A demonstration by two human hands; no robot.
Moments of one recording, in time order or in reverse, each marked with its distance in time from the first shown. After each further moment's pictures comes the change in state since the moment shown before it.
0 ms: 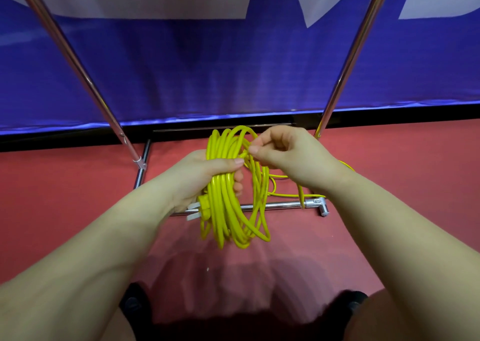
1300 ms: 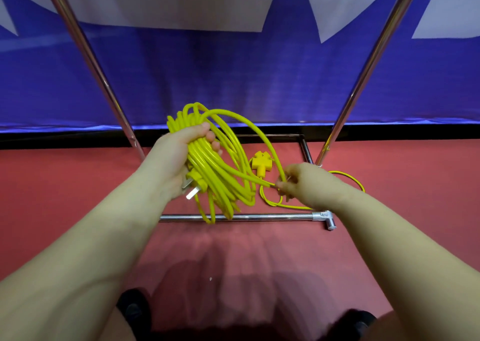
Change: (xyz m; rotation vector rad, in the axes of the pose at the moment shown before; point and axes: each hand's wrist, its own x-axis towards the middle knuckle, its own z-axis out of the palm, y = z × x) left_hand 0.005 0.026 -0.036 -0.409 0.301 0.128; right_hand 0.014 0.037 0.001 -0.624 -0.155 0.241
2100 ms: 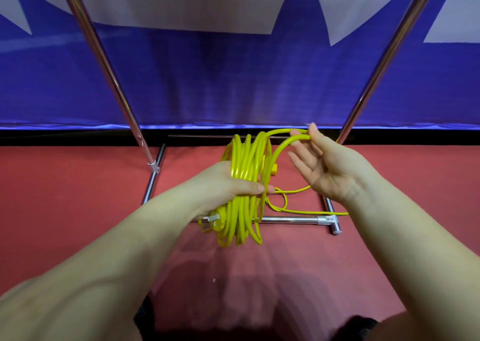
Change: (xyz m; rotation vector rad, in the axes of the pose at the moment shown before) left_hand -0.015 -0.033 0.013 0.500 -0.369 -0.100; right_hand -0.003 -0.035 -0.029 1.801 0.148 0.194
